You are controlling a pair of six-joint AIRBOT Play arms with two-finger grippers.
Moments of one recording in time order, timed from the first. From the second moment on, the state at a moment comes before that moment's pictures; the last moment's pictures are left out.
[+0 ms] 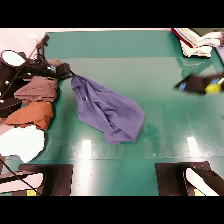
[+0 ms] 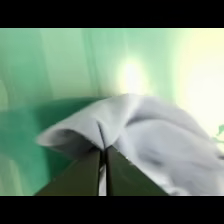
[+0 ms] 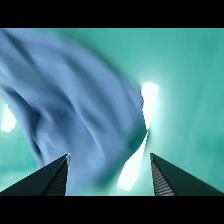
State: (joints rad) left arm -0.03 -1.34 1.35 0.86 -1.02 -1.34; right arm -0.20 -0.93 1.10 -0.93 1.43 1.37
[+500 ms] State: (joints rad) left arm -0.02 -1.33 1.39 0.88 -1.09 -1.35; right arm 0.06 -1.09 0.63 -0.61 1.02 1.27
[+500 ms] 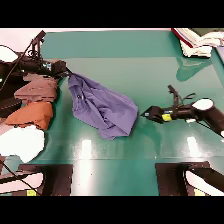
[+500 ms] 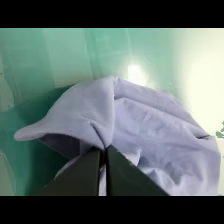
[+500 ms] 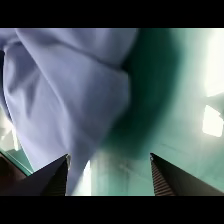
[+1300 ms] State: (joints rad) left arm 0.00 -1.05 1.78 0.88 -1.12 -1.36; right arm 0.15 -0.99 1.40 -0.90 1.22 1.32
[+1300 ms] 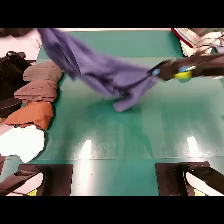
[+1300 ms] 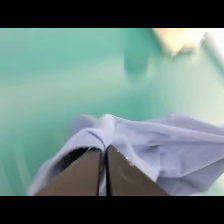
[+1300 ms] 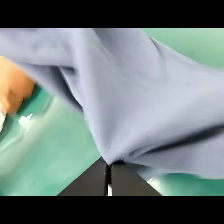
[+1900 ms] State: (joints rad) left arm 0.00 -0.93 1.95 0.88 -1.13 -1.34; right arm 0.12 -0.96 1.69 -1.17 1.45 1.58
